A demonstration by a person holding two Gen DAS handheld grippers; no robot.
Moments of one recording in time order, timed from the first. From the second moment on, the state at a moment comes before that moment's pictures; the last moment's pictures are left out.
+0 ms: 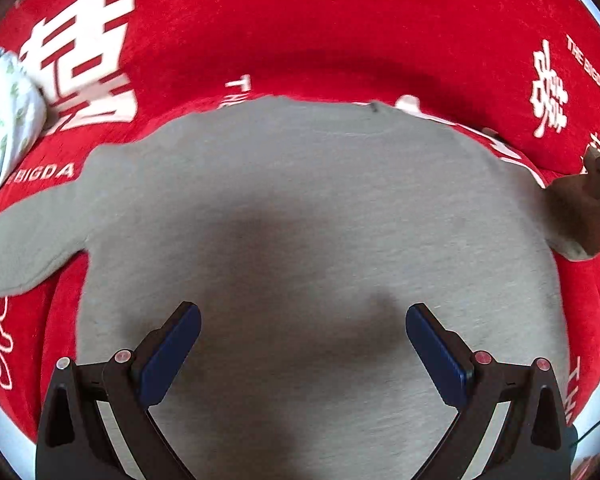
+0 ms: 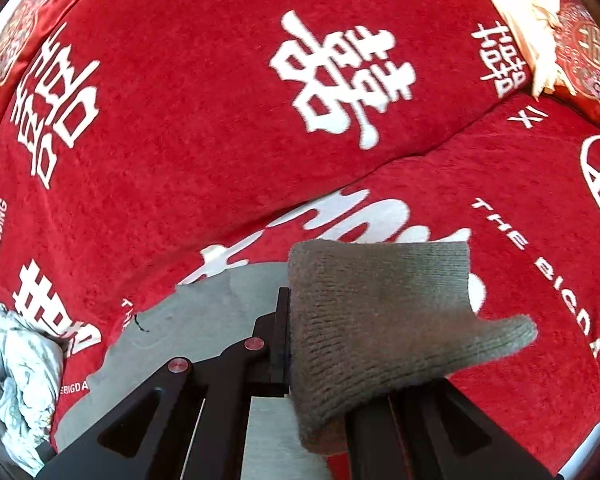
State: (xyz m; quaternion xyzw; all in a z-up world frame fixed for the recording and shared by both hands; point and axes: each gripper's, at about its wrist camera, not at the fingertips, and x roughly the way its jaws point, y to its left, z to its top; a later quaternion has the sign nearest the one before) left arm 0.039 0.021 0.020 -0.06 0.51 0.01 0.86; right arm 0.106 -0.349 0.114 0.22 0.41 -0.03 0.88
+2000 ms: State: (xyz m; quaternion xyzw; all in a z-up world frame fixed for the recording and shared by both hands) left arm -0.004 0.157 0.013 -0.15 0.49 0.05 0.86; right arm 0.138 -0.017 0.032 -0.08 0.47 0.06 0.88
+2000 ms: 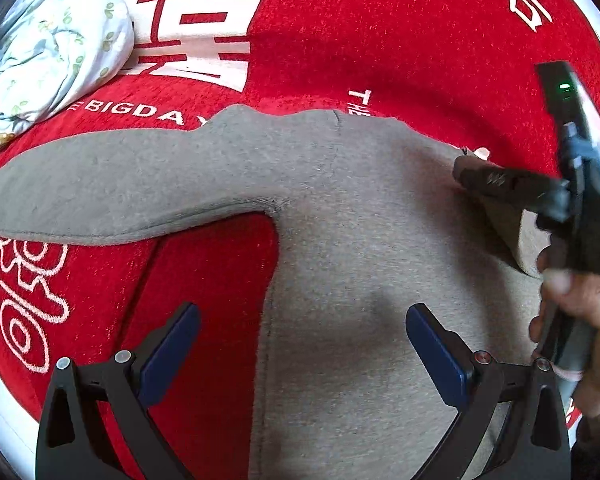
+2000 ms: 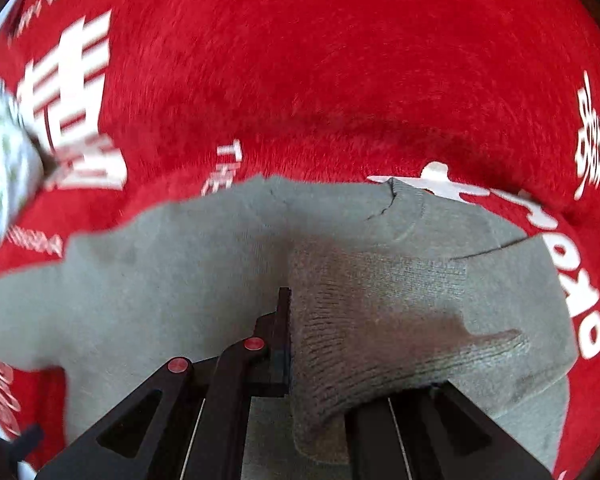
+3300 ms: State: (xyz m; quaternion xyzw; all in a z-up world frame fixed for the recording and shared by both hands) left arm -0.014 0.176 0.011 -0.17 0.49 0.08 0.85; right arm 0.132 -0.083 0.021 -0.11 0.45 -0.10 0.88
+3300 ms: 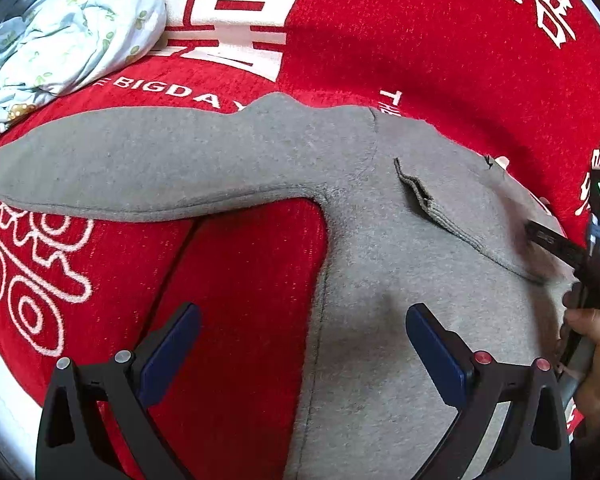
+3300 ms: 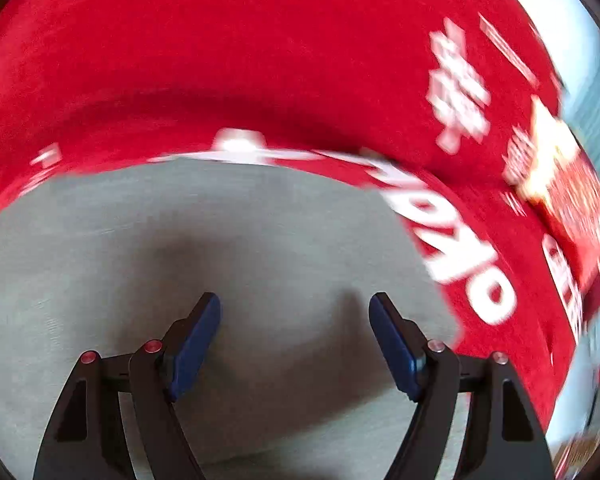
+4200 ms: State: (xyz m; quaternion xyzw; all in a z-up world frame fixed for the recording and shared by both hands) left arm -0.059 0.372 0.011 -0.32 0.45 0.29 0.78; right arm 0.109 -0.004 0.021 0.05 0.51 0.18 0.84
